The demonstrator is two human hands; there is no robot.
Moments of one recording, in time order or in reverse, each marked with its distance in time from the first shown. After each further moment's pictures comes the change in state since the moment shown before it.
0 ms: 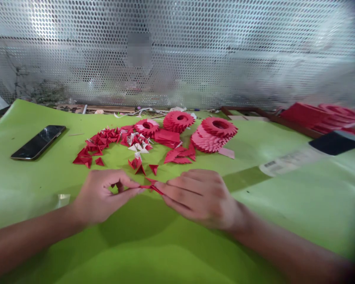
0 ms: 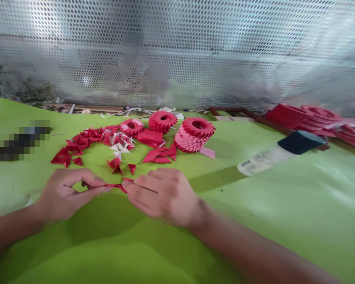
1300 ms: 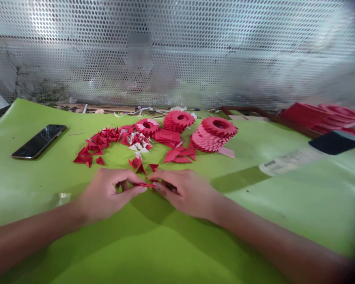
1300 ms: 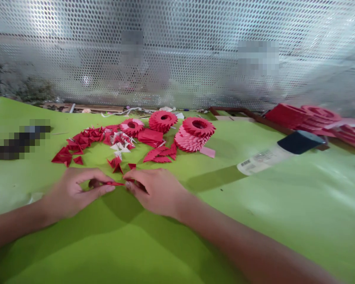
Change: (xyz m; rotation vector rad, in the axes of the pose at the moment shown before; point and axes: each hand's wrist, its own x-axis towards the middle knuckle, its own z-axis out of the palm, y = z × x) left_hand 0.004 -0.001 0.001 0.007 -0.237 -0.298; right_hand 0.000 0.002 0.013 0.368 -0.543 0.613
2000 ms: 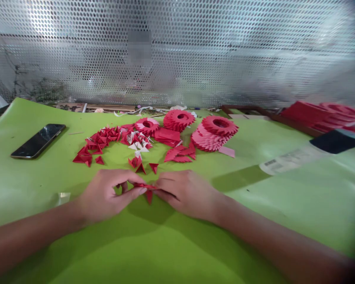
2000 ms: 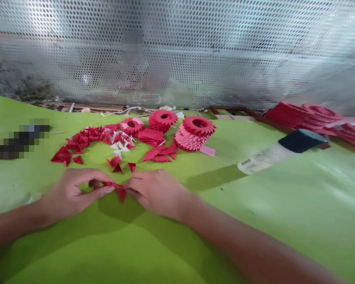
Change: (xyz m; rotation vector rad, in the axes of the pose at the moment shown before) left_hand -0.001 0.002 -0.001 0.034 0.010 0.132; right_hand -0.002 0.009 0.007 -0.212 0.021 -0.270
